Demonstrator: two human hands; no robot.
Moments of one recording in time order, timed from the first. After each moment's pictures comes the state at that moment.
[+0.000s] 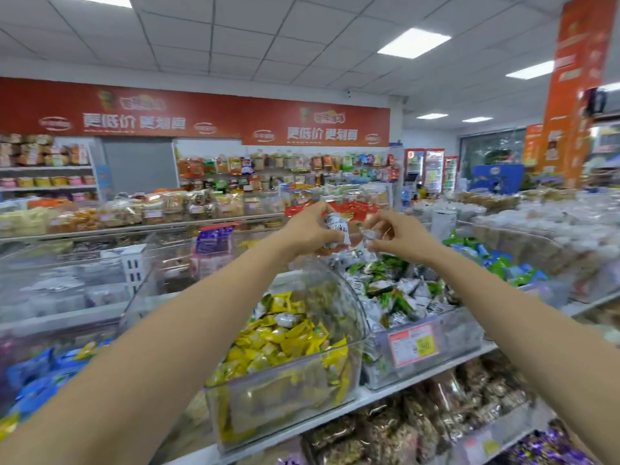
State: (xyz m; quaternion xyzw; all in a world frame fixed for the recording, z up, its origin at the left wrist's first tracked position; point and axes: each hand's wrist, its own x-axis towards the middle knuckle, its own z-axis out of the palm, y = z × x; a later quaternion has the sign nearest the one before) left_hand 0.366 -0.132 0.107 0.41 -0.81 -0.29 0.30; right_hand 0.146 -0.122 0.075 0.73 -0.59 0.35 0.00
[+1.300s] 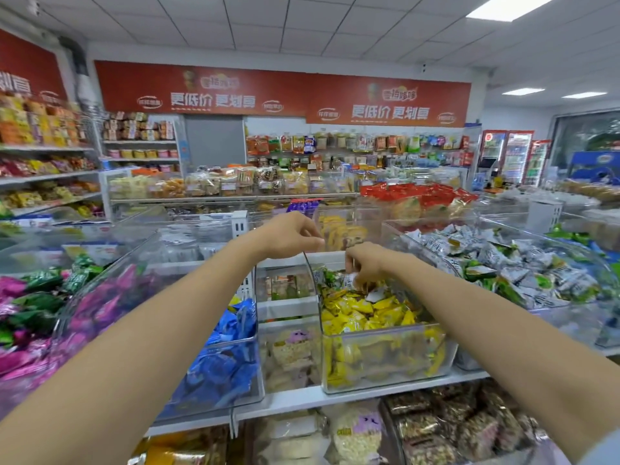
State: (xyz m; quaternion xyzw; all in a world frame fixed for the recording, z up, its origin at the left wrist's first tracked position) left_hand 0.541 -0.094 0.085 0.49 -0.84 -0.11 0.20; right_hand 0.344 -0.166 0.028 0.83 -0.56 0.01 -0.01
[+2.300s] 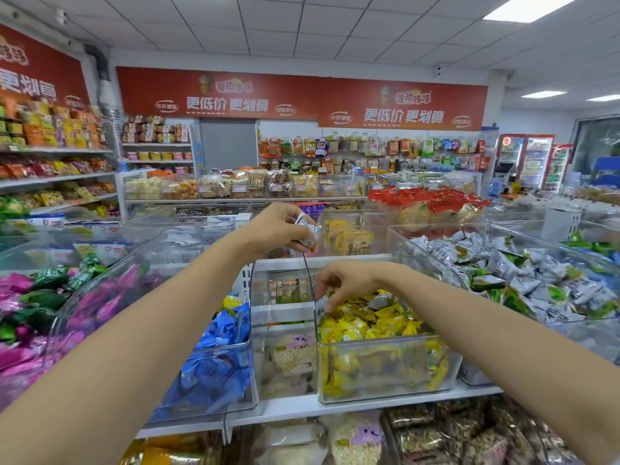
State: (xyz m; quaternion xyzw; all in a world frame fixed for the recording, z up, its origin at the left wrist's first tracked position) left_hand 0.552 -0.099 0.086 0.48 -0.72 -0.32 0.39; right_hand 0.370 -0.158 0.023 0.91 -0.38 0.01 -0.16
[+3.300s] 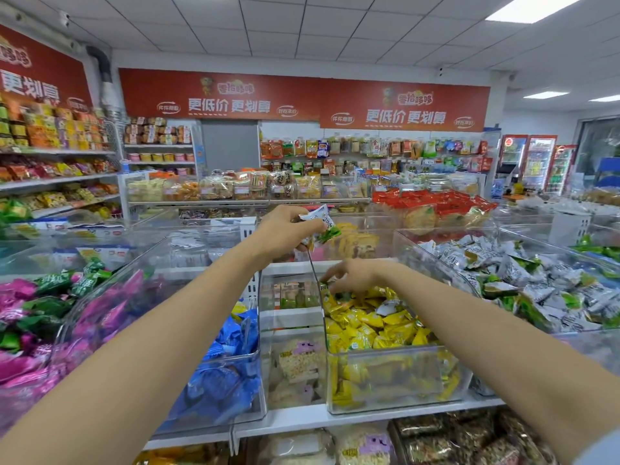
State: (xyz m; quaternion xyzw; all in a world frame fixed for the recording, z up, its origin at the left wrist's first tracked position) left_hand 0.556 -0.101 0.083 0.50 -0.72 -0.26 0.41; right_hand 0.374 -0.177 0.029 0.85 -0.51 0.00 -0.15
